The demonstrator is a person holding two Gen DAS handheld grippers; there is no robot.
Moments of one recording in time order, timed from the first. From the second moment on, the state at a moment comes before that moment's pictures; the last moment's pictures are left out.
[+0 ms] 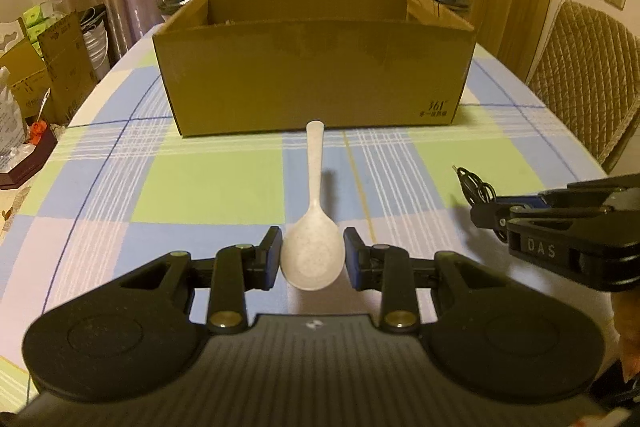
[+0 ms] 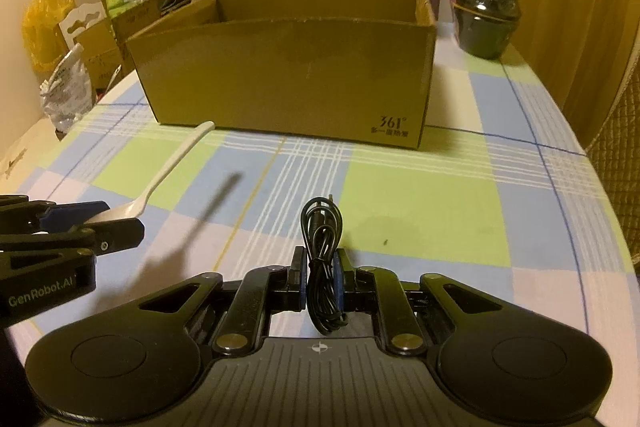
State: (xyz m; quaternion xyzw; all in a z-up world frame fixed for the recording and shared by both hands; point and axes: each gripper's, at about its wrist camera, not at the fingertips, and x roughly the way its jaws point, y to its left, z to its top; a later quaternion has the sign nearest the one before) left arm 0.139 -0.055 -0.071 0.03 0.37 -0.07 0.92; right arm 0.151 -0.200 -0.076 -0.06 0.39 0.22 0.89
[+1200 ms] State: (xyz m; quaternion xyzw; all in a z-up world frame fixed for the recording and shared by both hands) left arm 0.119 -0.034 0.031 0.00 0.29 -0.08 0.95; right arm 0.134 -0.200 0.040 -0.02 0.30 0.22 0.93
